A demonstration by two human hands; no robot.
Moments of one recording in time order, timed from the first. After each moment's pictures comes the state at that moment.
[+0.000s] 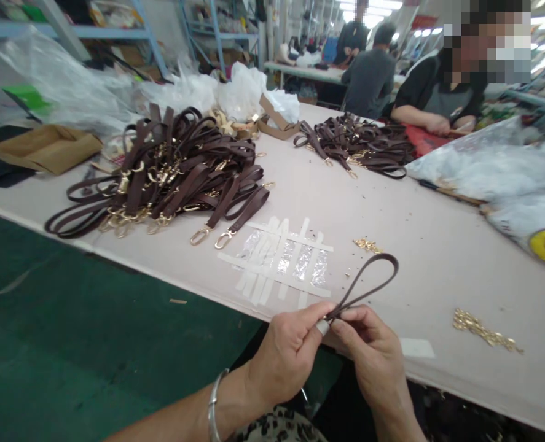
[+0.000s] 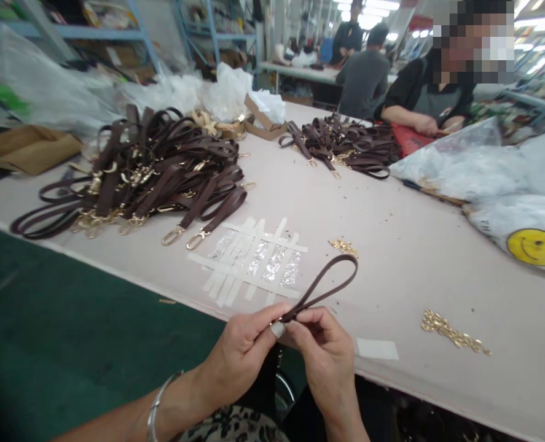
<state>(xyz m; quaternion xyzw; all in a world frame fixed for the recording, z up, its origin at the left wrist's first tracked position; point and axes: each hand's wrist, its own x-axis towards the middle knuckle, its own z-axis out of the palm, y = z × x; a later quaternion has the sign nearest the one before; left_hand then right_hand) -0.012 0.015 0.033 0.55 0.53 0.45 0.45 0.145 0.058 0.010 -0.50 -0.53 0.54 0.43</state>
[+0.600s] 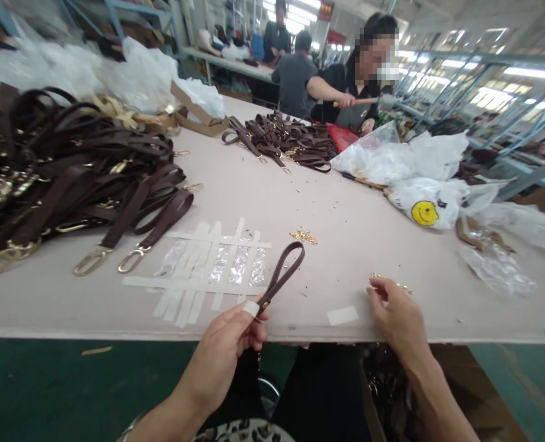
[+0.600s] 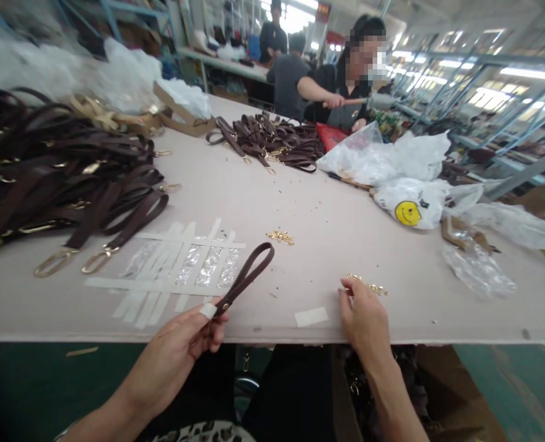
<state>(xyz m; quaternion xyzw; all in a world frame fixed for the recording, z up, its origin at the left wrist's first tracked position) -0.001 0.032 0.022 0.20 0.50 0.51 0.67 0.310 0.107 0.009 -0.65 -0.72 -0.01 0.24</state>
